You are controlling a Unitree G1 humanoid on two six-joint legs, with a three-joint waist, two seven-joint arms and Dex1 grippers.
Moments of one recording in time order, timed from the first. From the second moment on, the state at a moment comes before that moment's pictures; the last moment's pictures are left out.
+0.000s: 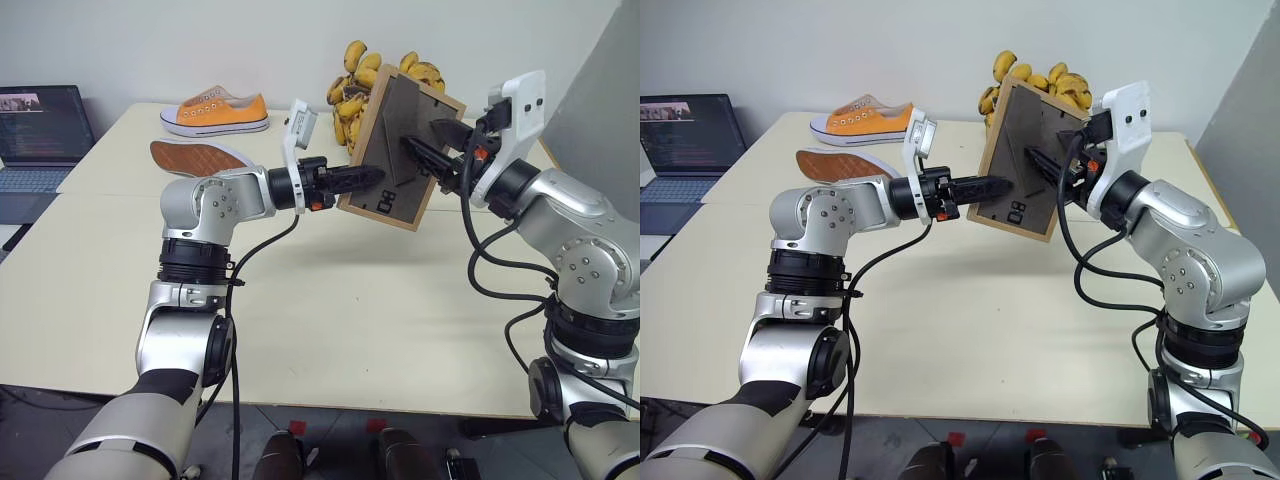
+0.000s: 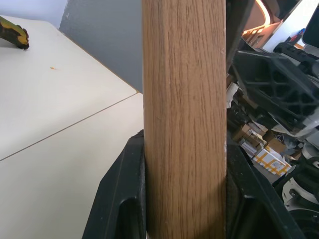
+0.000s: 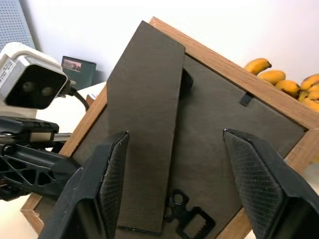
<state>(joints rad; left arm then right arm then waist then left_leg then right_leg) -1.11 0.35 0.09 0.35 -0.66 1.04 -0.87 -0.83 -0.43 -0.17 -0.38 0.57 0.98 0.32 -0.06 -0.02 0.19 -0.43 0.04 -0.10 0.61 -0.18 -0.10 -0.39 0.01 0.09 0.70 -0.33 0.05</state>
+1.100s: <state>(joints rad) -1.17 0.34 0.08 0.54 -0.60 0.92 -0.91 -0.81 -0.34 -0.18 -0.51 0.67 1.07 0.19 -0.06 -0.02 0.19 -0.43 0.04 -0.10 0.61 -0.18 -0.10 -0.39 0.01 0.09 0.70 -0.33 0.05</state>
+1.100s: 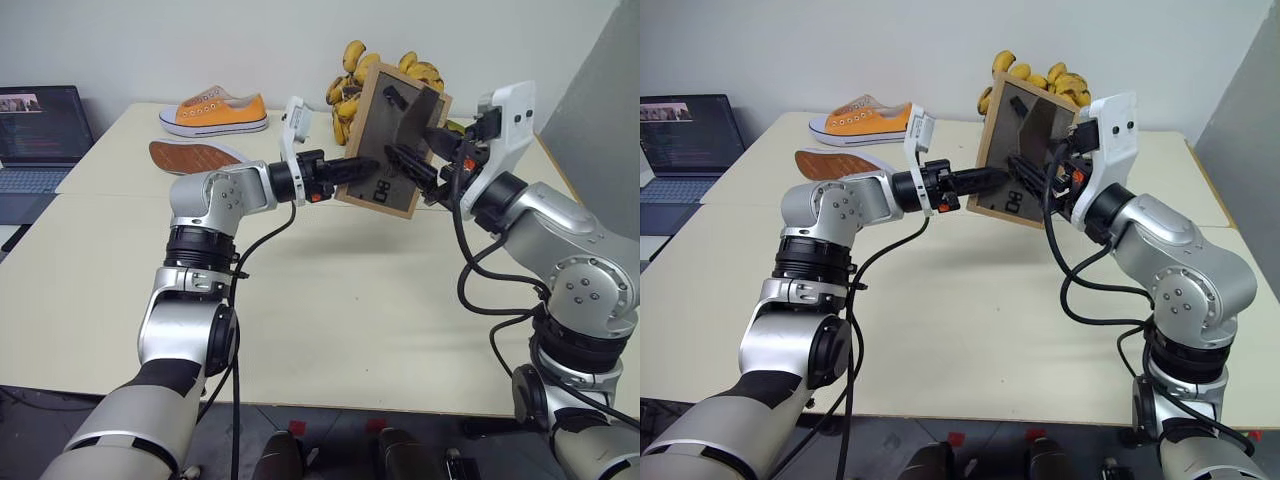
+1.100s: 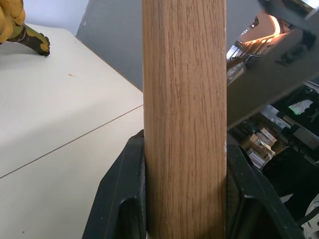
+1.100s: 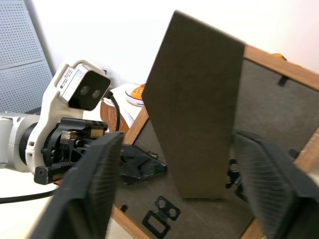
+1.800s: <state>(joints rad) -1.17 0.41 0.08 0.50 -0.59 1.07 -0.91 -0.40 -0.92 -0.04 -0.36 0.19 0.43 0.49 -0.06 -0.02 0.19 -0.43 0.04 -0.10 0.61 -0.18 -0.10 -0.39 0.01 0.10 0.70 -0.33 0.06</state>
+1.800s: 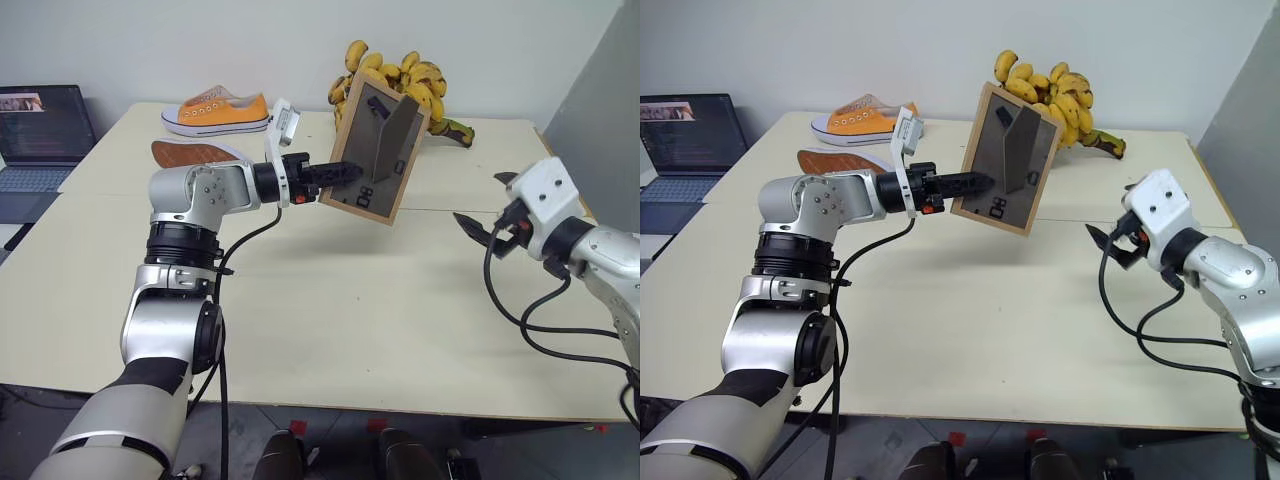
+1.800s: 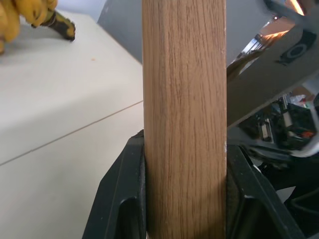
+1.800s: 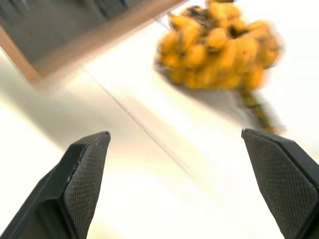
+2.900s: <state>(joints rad) -1.03 0.49 0.23 0.20 -1.13 1.61 -0.49 -0.67 -0.78 0.30 0.31 -1.02 -0.78 -0.46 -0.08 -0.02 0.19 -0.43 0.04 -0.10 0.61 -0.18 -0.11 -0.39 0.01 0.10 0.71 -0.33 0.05</state>
